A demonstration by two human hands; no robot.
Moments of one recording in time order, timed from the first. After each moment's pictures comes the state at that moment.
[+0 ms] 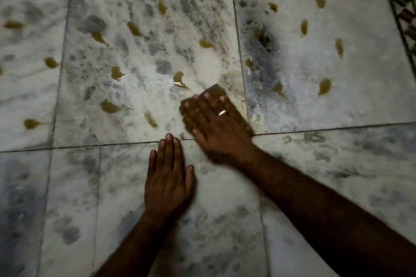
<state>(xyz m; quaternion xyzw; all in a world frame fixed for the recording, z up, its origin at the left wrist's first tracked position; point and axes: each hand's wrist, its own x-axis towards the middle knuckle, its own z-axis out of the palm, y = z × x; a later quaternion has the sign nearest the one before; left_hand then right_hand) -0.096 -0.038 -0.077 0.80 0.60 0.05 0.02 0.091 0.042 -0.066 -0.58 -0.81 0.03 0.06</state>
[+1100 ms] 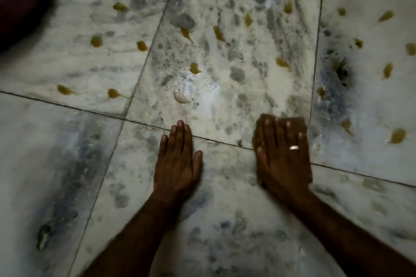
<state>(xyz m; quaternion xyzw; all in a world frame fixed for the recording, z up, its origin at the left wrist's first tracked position) -0.176 -0.016 -0.076 0.71 0.70 0.06 0.06 0.080 0.009 -0.052 -0.66 -0.75 0.05 0.01</state>
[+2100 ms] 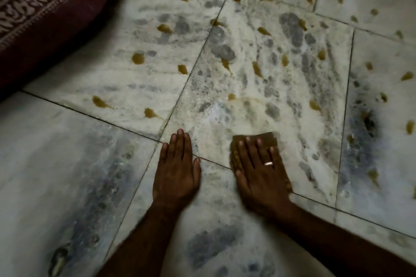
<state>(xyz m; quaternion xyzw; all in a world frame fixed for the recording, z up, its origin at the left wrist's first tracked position) -0.253 0.020 -0.078 0.66 0.74 0.09 0.06 -0.026 0.054 -0.055 -0.54 -0.84 0.06 -0.03</state>
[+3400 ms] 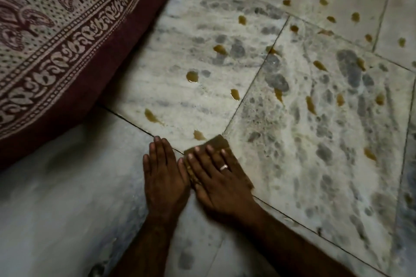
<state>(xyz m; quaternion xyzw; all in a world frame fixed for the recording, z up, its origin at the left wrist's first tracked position) -0.367 0.032 -0.085 0.48 0.87 0.08 0.02 -0.215 0.085 -0.060 -0.34 -0.94 0.06 0.02</state>
